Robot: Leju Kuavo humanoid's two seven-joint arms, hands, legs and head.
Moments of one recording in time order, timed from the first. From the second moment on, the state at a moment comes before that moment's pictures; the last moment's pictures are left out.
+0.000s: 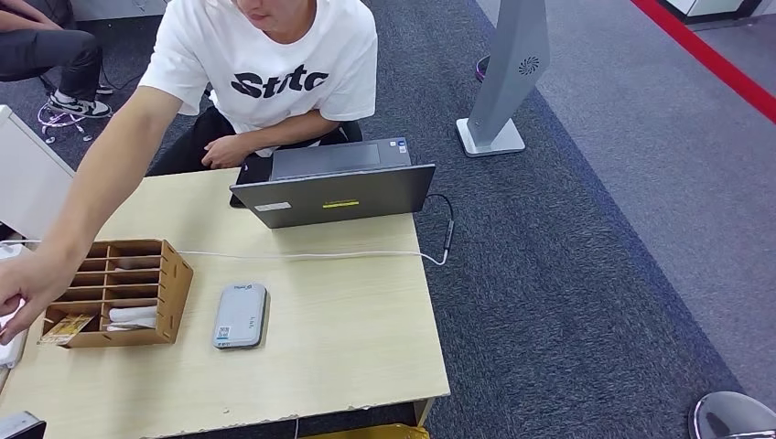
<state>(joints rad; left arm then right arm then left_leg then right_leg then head) 0.19 -0.12 0.43 -1.76 -0.72 0.56 -0.56 -0.03 0.13 -0.29 -0.19 0.38 -0.41 0.19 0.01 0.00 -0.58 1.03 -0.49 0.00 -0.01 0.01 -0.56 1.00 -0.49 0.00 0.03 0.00</state>
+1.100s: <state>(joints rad) -0.02 -0.10 0.06 -1.45 -1.24 0.60 -0.27 -0.04 0.13 -0.28 -0.19 0.47 -0.36 0.23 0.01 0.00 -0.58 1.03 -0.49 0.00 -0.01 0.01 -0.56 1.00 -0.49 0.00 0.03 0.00</state>
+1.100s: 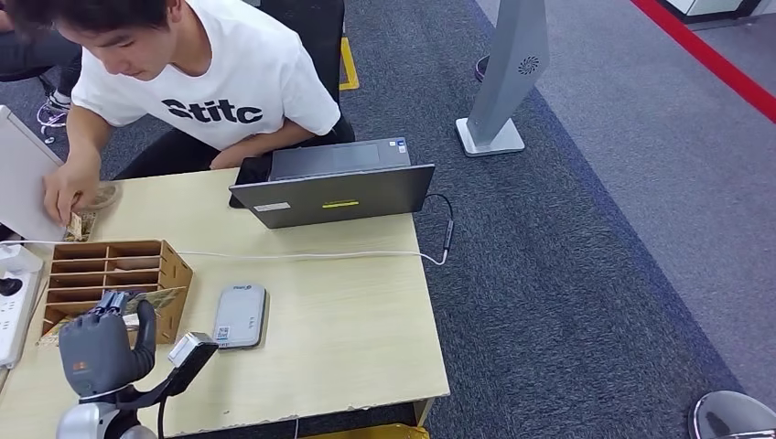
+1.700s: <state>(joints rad) -0.11 -0.04 -0.07 -1.19 -1.38 0.58 -0.12 -0.04 0.13 -0.28 -0.19 0.51 -0.34 0.23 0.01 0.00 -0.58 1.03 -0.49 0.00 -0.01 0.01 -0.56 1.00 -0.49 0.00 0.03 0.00</state>
